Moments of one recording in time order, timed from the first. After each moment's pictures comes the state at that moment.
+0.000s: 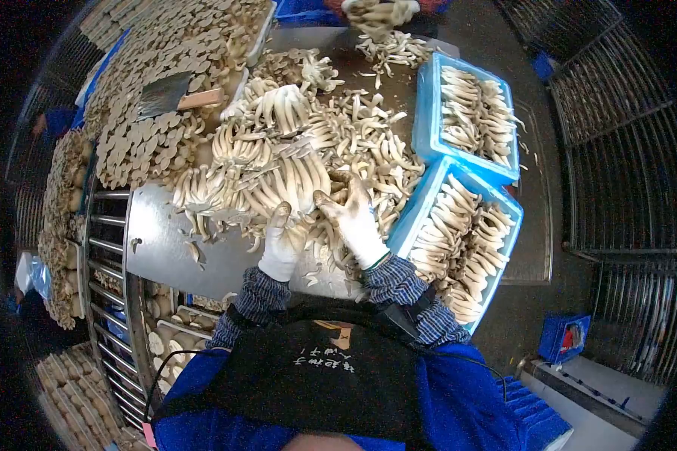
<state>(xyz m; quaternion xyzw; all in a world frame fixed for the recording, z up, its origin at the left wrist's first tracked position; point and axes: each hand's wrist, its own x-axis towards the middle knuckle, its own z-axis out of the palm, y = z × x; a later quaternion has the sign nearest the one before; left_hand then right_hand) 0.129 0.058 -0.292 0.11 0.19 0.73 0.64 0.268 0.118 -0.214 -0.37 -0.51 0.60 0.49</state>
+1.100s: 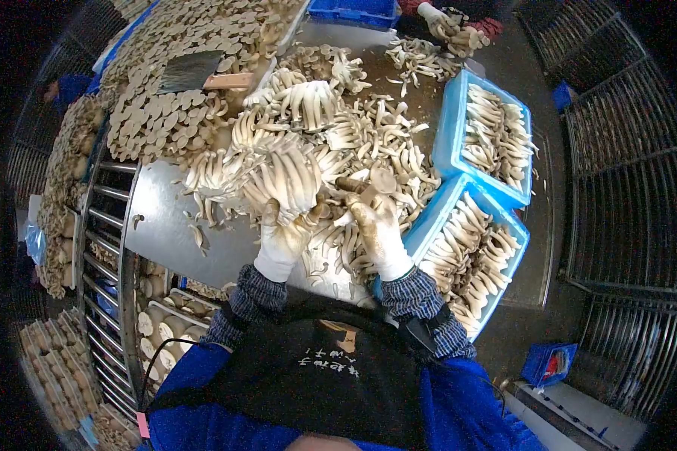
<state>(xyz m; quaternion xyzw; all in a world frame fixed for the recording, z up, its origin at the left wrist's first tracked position) 0.106 0.046 -0.273 0.05 0.02 0.75 0.66 0.278 0.119 -0.202 -0.31 -0.46 0.72 0.42</state>
